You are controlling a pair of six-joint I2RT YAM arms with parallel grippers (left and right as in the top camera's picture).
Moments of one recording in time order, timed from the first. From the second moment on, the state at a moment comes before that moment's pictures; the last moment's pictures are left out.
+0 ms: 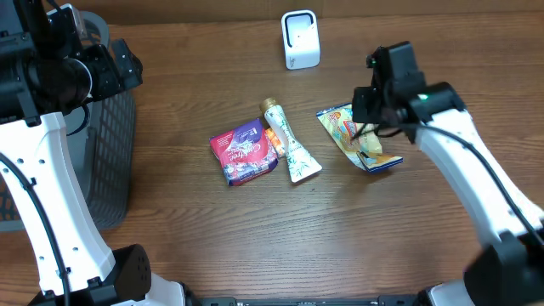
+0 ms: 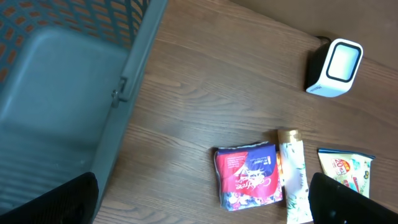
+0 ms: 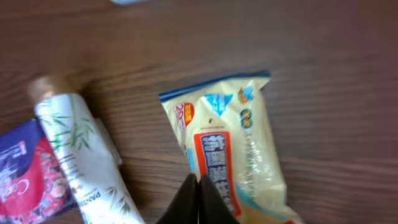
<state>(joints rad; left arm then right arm) 0.24 1.71 2.29 -1.55 0.13 -0.18 0.31 1.66 1.43 -0.81 0.00 0.33</state>
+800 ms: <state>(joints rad) 0.24 1.71 2.29 -1.55 0.13 -0.18 0.31 1.96 1.42 -1.00 -0.07 0.44</state>
